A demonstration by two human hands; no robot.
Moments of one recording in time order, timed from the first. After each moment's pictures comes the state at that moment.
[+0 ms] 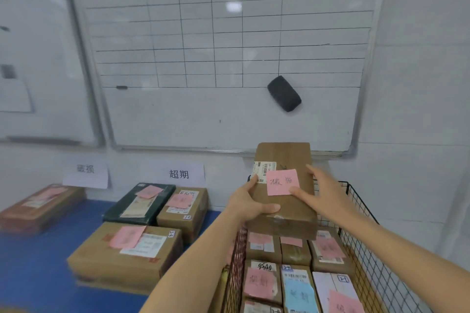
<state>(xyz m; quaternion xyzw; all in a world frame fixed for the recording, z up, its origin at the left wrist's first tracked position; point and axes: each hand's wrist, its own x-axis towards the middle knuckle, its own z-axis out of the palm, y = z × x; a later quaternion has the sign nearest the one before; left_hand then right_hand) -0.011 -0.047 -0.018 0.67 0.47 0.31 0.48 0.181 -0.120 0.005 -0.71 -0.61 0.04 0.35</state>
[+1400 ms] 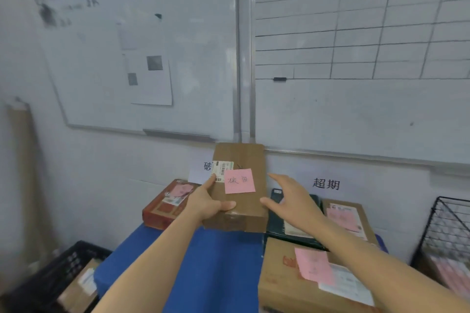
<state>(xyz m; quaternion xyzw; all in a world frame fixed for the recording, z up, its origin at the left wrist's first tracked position) -0.535 0.140 -0.034 0.58 0.61 0.36 0.39 -0.309 0.099 -0.021 -0.58 -0.76 0.09 0.30</state>
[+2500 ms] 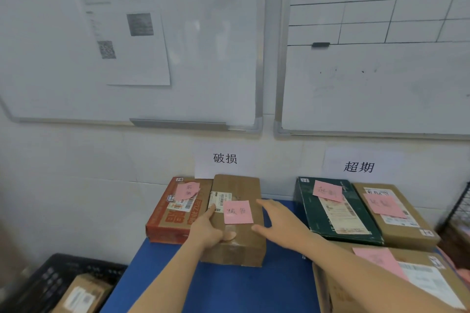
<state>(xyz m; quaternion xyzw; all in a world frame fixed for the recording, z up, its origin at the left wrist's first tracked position) -0.631 0.239 -0.141 0.61 0.63 0.21 0.43 -0.430 0.188 -0.114 -0.63 -0.73 0.17 0.17</state>
